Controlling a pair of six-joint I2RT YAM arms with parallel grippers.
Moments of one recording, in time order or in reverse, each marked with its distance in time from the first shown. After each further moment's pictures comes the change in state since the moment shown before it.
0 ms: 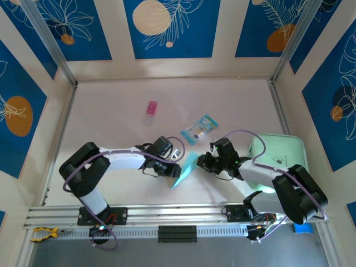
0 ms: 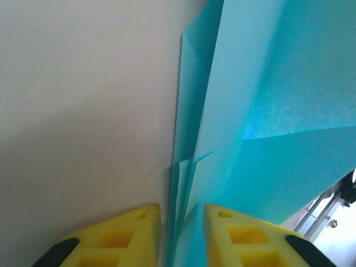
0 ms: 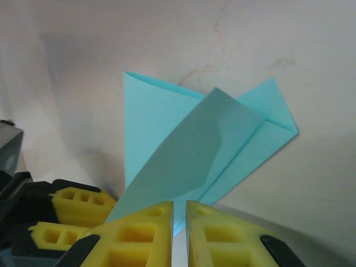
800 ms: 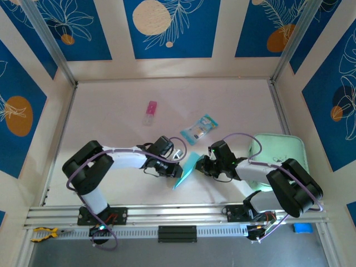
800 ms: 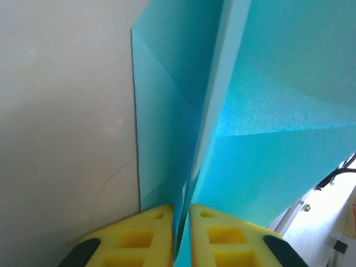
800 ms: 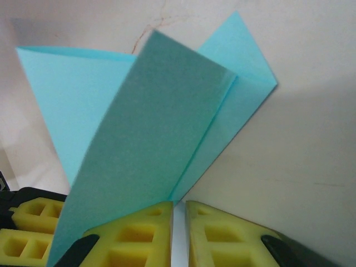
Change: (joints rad) left arm 0.003 0.032 0.008 0.041 0.098 -0.003; right arm 0.036 0.066 -0.007 0.011 0.001 0.042
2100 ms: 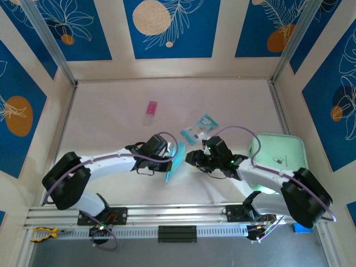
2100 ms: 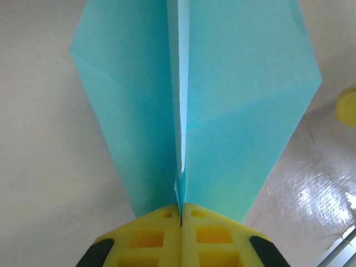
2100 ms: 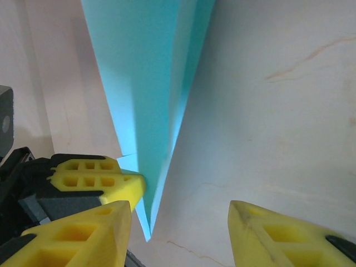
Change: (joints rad) left arm -0.003 -0.219 -0.027 -0.165 -0.366 0.032; right arm 0.132 -0.095 0.128 -0.060 0.067 0.066
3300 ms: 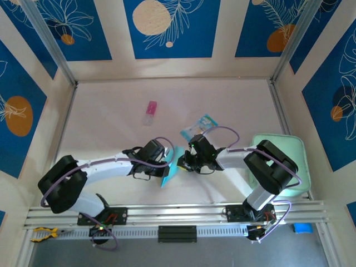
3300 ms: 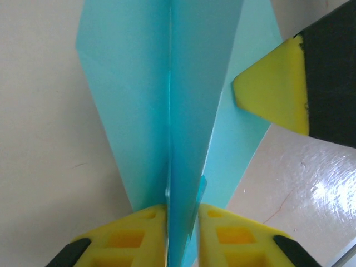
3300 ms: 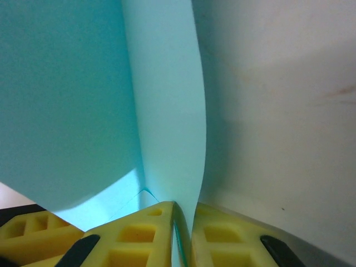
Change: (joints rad) left arm -0.018 -0.042 -0.081 -0.002 -0.016 0.001; right arm 0.030 0.380 0.130 0.113 -0.098 0.045
